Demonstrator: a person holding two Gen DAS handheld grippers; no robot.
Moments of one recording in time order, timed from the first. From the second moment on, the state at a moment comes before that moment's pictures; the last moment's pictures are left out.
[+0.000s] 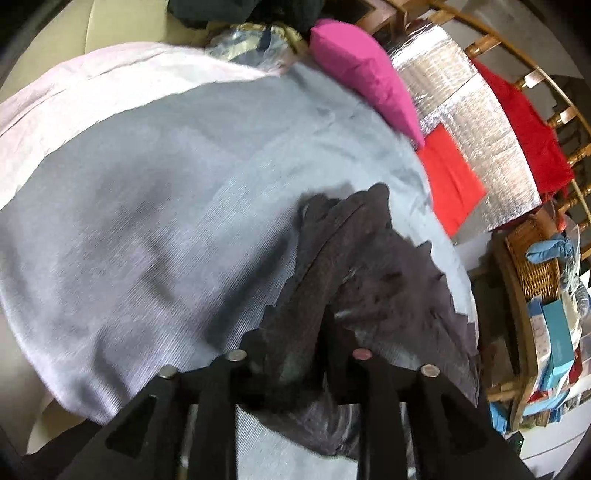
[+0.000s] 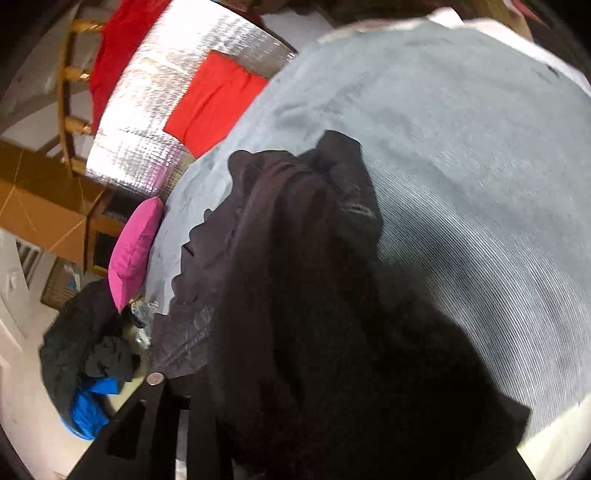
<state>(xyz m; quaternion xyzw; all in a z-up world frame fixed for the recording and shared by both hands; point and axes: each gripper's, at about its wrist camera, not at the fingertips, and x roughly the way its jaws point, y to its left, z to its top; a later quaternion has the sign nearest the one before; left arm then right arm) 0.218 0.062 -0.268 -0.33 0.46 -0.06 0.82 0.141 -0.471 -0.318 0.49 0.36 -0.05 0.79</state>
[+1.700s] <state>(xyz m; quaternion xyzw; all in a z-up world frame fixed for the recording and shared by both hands) 0.413 -0.039 -0.267 -0.20 0.46 -0.10 0.86 0.314 -0.496 -0.264 0.26 0.39 -0.08 0.88</state>
